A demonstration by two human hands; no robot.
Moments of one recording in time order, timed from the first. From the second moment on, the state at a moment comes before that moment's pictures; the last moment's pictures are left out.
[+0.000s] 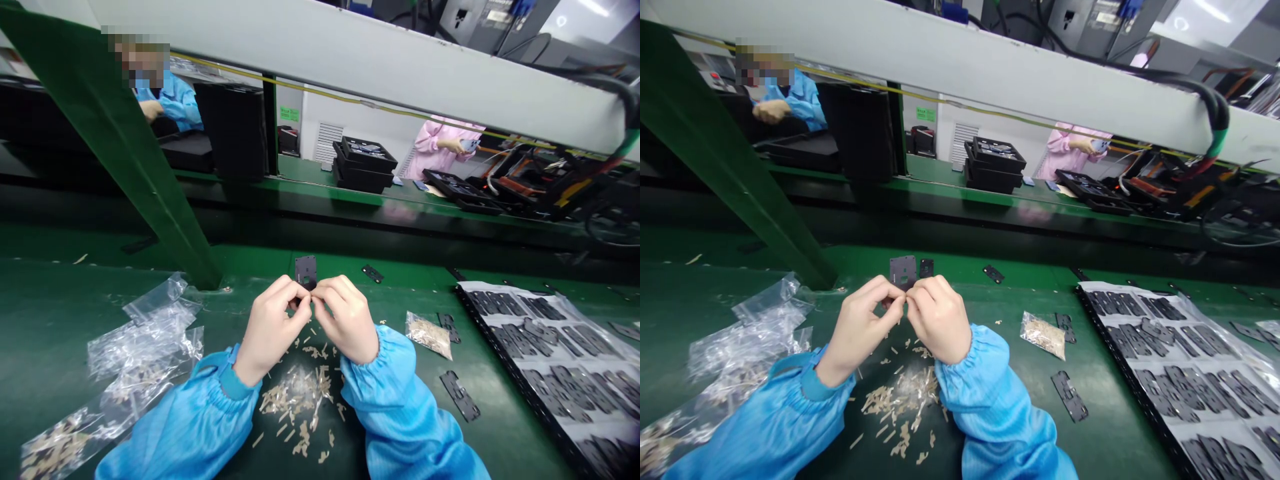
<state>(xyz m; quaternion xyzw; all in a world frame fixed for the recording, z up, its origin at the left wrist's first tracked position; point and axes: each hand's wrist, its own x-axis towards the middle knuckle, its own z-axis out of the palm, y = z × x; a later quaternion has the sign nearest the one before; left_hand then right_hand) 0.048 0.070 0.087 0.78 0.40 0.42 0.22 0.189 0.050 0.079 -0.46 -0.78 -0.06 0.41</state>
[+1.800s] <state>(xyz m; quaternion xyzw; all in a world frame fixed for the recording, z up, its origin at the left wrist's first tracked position) 0.035 0.073 0.100 0.76 0.30 0.41 0.40 0.192 0.040 0.089 -0.38 -0.78 -0.15 0.48</state>
